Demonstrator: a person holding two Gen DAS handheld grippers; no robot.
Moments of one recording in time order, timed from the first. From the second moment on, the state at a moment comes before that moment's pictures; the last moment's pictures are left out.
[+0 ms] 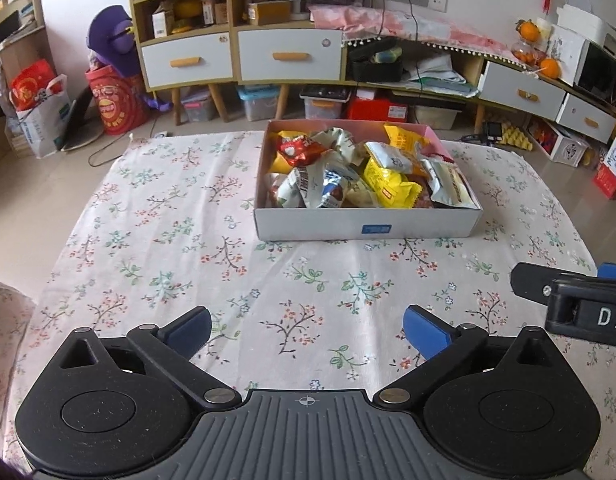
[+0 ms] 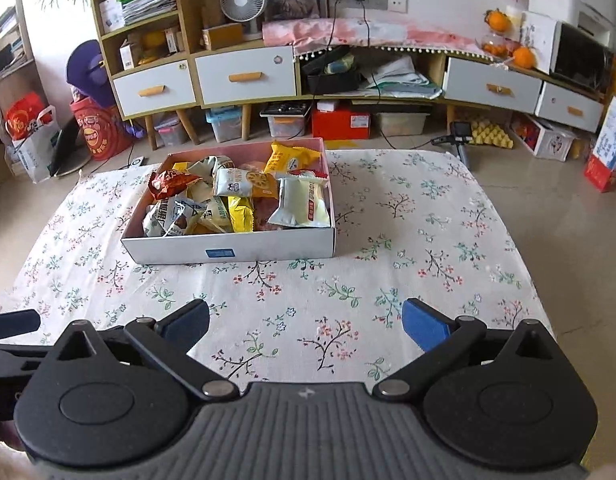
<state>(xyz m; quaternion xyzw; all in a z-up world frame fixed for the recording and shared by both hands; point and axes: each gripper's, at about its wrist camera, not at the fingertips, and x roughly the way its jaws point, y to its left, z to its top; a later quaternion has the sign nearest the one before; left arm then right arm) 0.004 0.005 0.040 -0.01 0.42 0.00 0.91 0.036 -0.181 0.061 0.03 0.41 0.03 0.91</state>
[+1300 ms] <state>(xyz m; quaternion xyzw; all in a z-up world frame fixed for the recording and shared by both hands) 0.011 0.017 0.047 0.00 0.41 0.04 0.91 0.036 -0.168 0.057 0.01 0.43 0.05 0.90</state>
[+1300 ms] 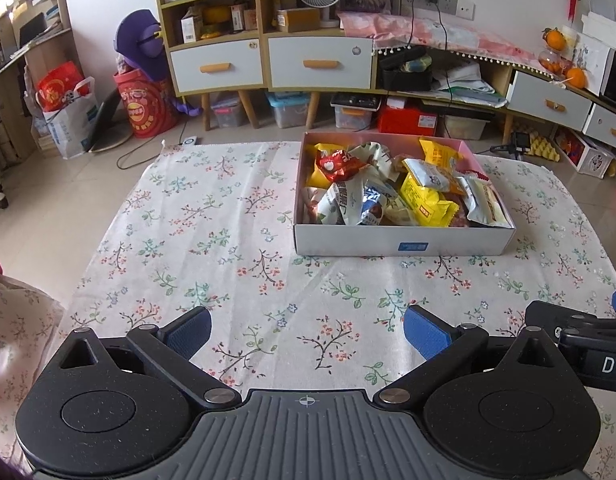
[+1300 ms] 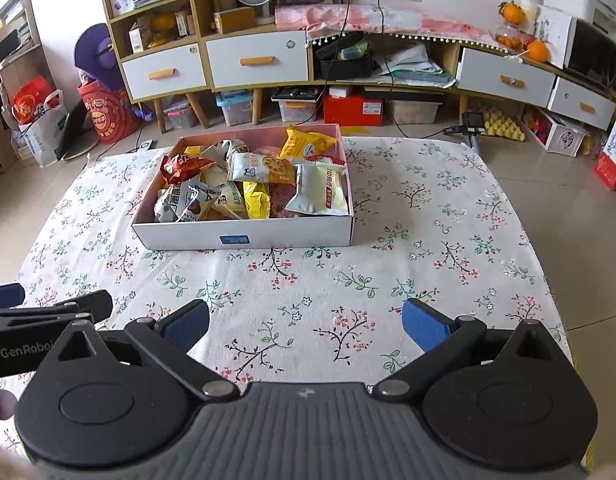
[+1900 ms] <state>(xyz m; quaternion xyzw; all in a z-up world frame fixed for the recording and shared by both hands) 0.013 0.018 0.048 0.00 0.41 0.04 0.91 0.035 -0.162 0.059 0.00 0.43 0.05 0.90</state>
